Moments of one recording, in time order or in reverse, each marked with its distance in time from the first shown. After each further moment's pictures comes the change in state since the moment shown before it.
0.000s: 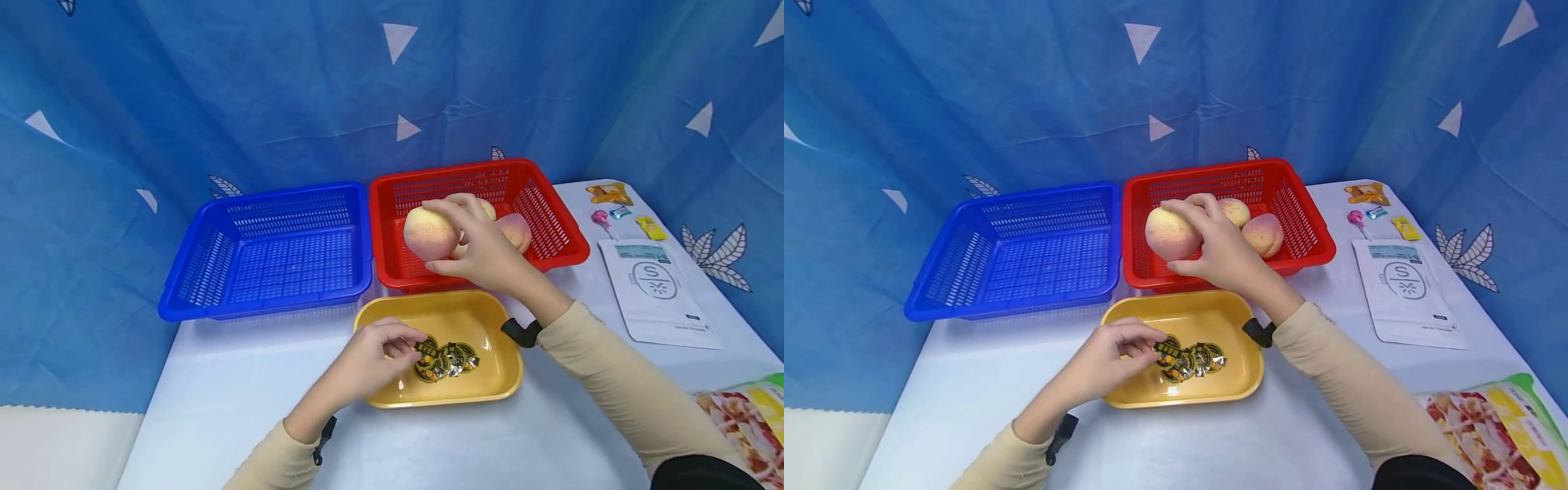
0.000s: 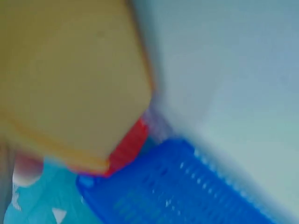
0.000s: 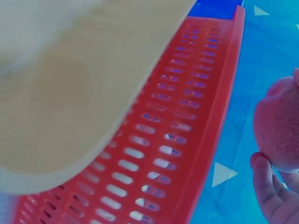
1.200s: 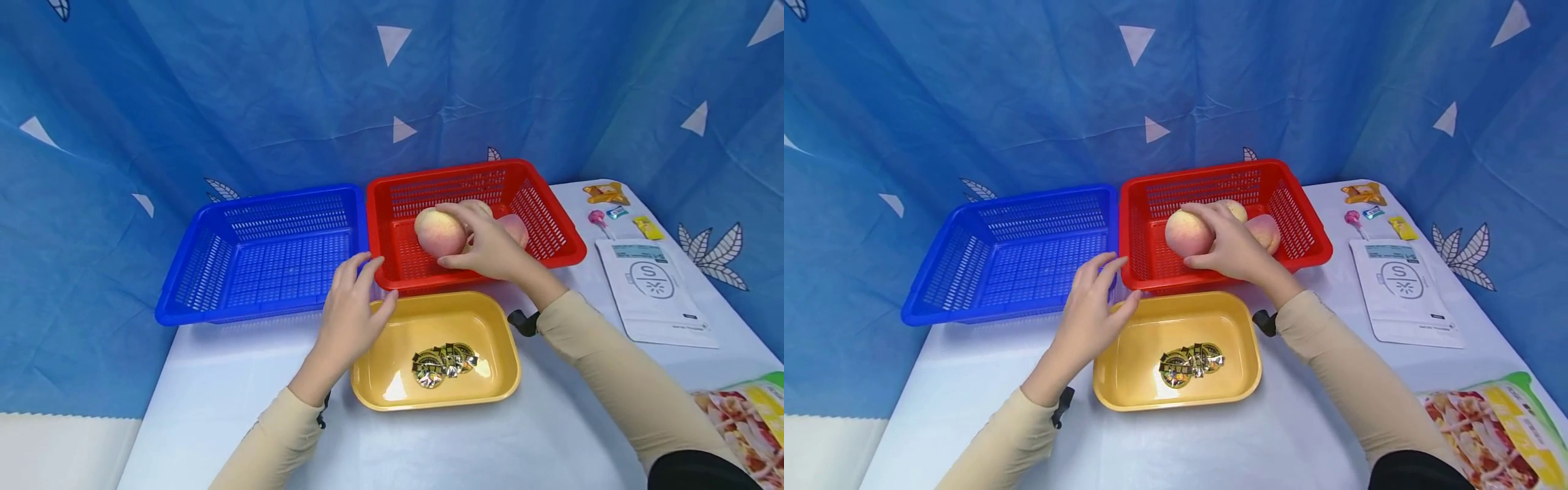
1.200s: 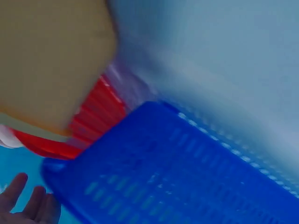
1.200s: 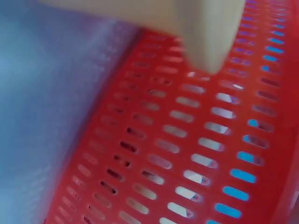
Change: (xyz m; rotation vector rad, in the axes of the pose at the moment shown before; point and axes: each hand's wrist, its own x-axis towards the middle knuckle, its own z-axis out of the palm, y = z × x) left_hand 0.039 -0.007 -0.023 0.584 0.437 0.103; right_hand 0.007 0.048 -0.003 0.002 -0.085 0.121
